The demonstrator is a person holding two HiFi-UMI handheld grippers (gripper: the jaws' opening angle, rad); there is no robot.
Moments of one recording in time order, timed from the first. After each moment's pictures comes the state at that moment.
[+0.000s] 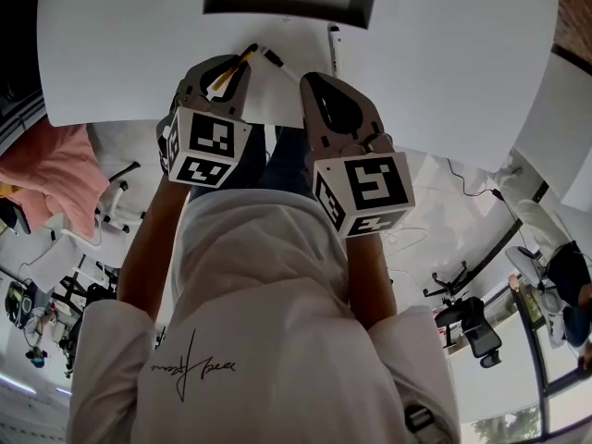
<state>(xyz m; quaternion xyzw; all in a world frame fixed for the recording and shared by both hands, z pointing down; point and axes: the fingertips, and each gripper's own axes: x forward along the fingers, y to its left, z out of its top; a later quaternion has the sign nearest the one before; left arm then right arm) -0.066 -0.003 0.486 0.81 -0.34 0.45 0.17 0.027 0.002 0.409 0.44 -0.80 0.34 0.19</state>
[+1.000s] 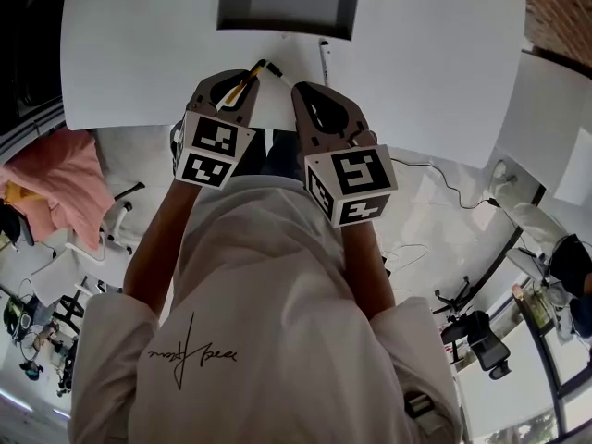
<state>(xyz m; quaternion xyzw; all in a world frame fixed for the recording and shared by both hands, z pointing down) -0.053 0.005 0.440 0.83 -0.35 0.39 0.21 0.017 0.014 0.374 0.44 -0.82 0.32 0.19</state>
